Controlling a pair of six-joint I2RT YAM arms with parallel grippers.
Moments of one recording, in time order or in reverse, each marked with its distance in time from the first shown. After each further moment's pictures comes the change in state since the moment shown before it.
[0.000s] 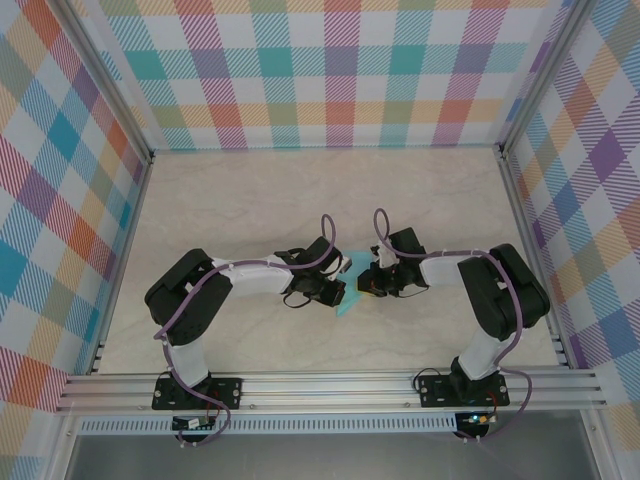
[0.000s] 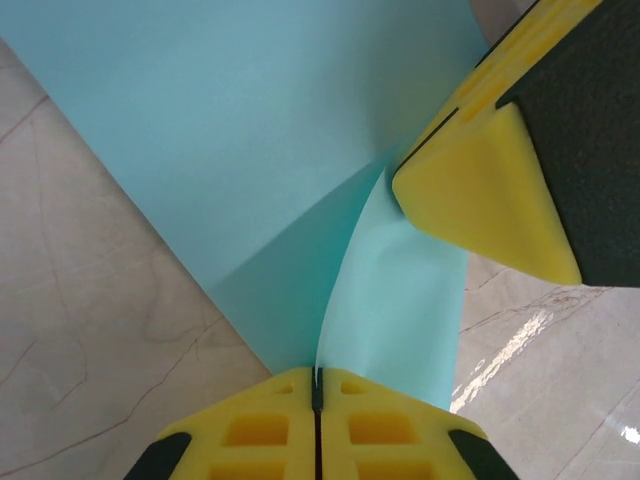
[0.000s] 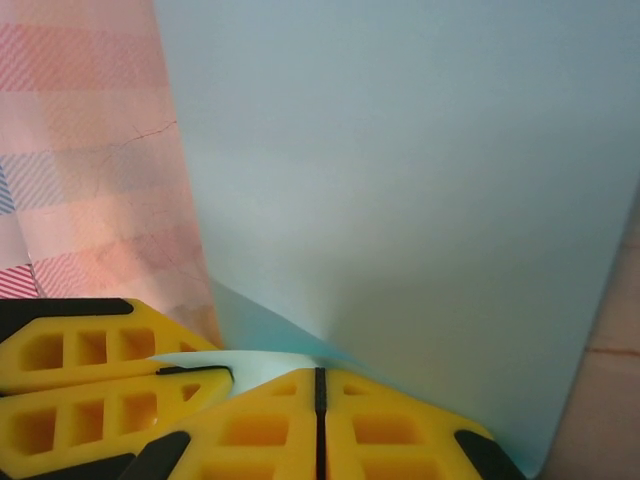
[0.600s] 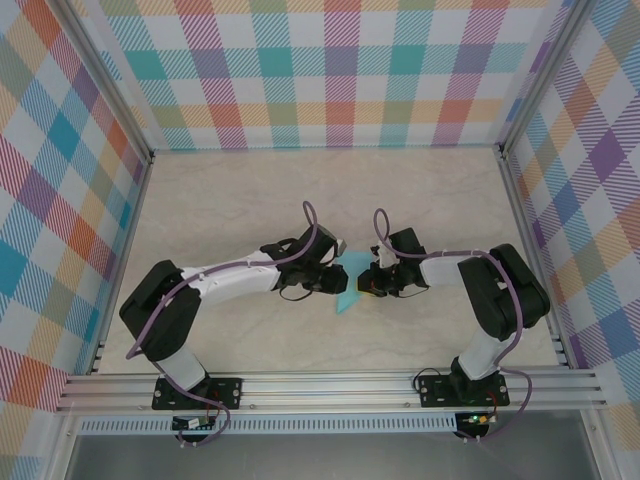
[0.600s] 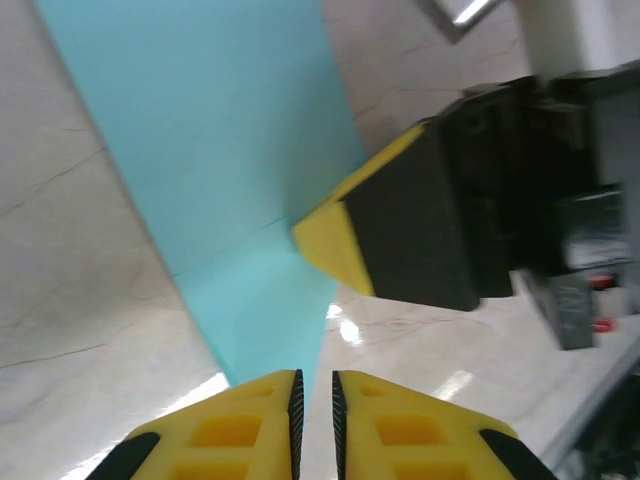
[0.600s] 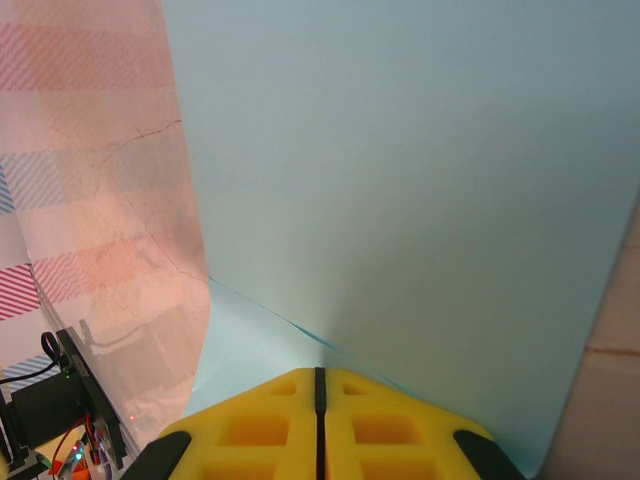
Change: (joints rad) left arm 0.001 -0.158 0.032 -0.042 0.037 -0.254; right arm 0.000 0.000 -0.003 0.003 0.002 -0.002
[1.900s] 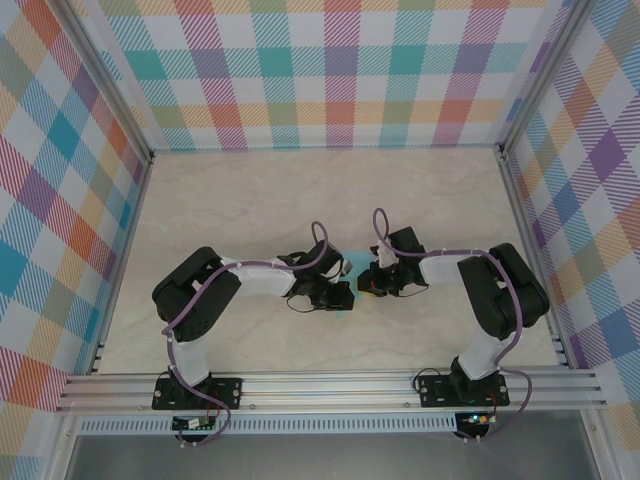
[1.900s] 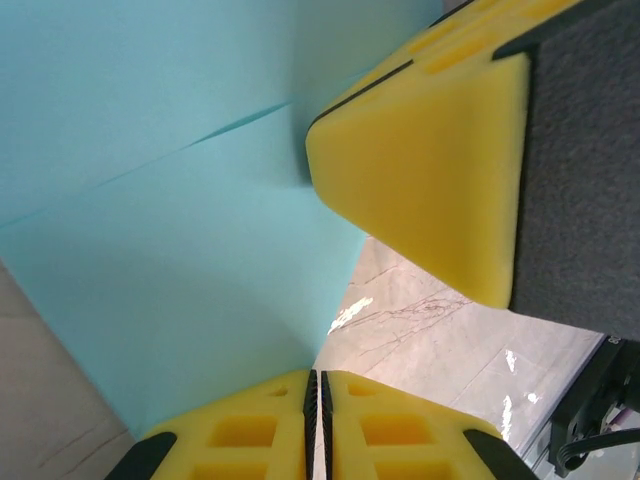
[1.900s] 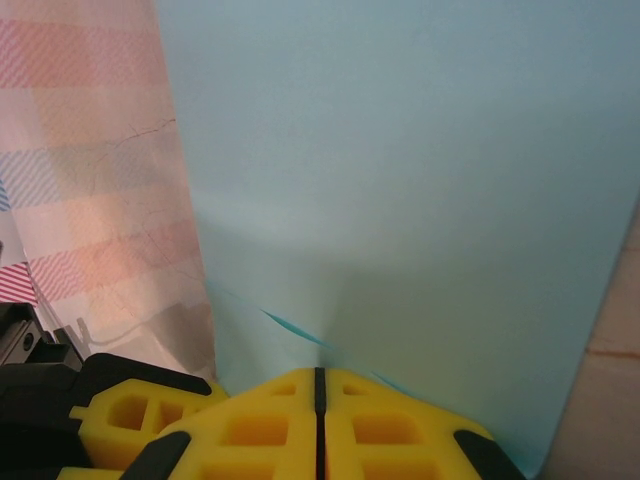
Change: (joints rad) left arm -0.009 0.201 -0.066 0.173 0.204 -0.125; right arm 0.000 0.006 0.015 -0.029 0.003 -0.010
